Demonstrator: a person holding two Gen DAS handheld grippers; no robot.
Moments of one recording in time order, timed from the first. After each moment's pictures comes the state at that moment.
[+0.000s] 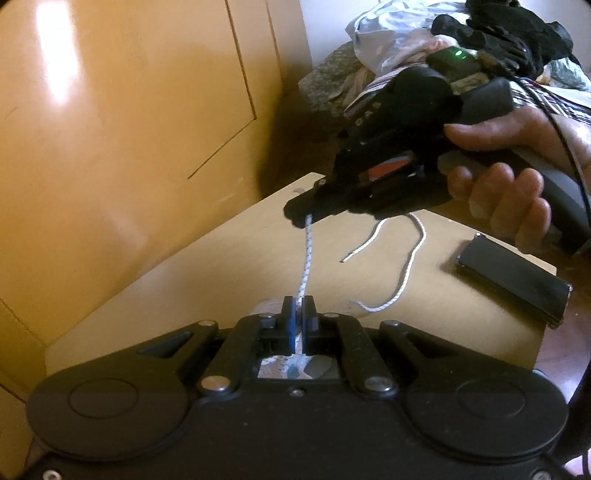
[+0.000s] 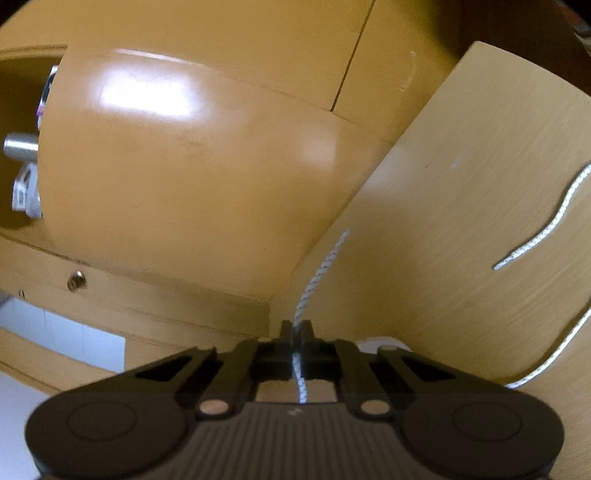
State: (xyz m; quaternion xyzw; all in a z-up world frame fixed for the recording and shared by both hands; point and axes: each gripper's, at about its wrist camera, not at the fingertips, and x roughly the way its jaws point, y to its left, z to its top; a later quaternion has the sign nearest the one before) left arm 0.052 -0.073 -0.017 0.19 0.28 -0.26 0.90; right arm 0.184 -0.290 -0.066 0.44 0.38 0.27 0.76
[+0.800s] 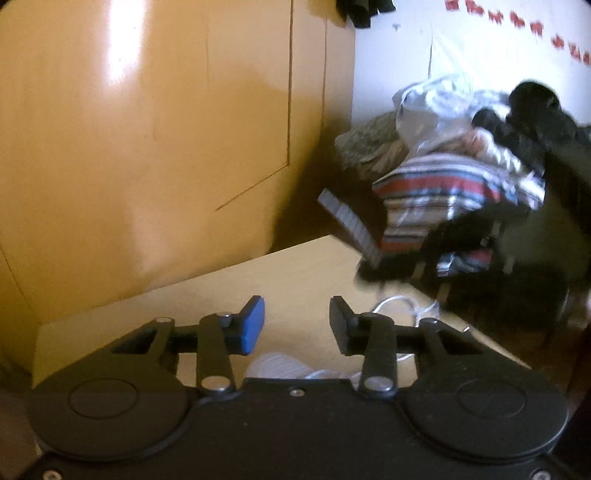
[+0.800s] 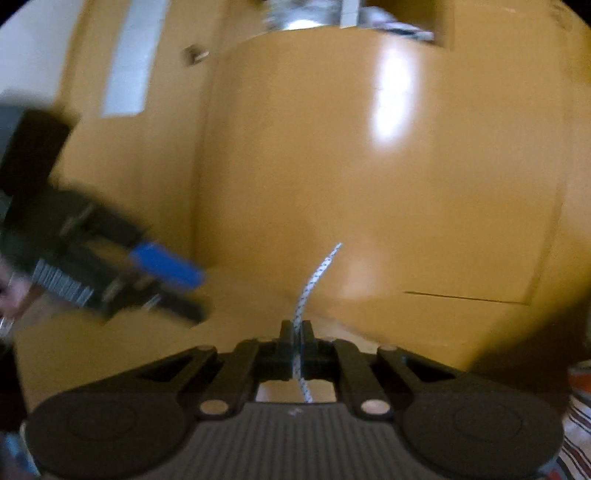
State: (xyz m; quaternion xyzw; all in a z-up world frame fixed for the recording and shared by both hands) left arm 0.053 -0.048 0.027 0.03 0.25 -0.25 0.93; right arm 0.069 -0.229 -0.012 -0.17 0.13 0.36 0.91
